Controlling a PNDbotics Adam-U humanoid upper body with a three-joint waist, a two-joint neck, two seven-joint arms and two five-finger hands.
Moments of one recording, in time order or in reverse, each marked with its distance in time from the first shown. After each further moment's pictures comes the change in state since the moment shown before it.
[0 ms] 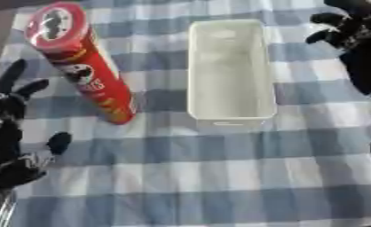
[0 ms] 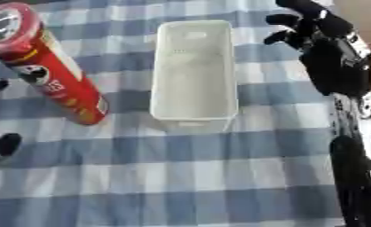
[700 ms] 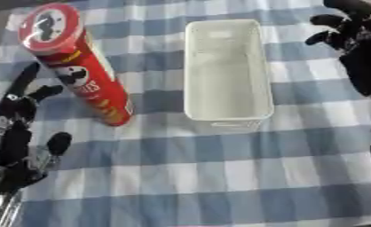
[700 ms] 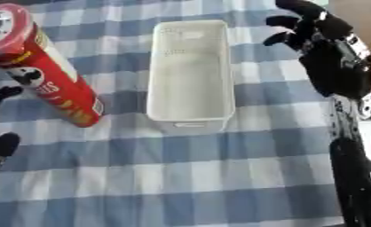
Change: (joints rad) left arm -0.001 0.000 -0.018 0.000 0.004 -0.002 -0.066; right arm 0.000 0.000 0.000 0.000 0.001 0.000 0.000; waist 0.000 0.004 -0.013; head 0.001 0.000
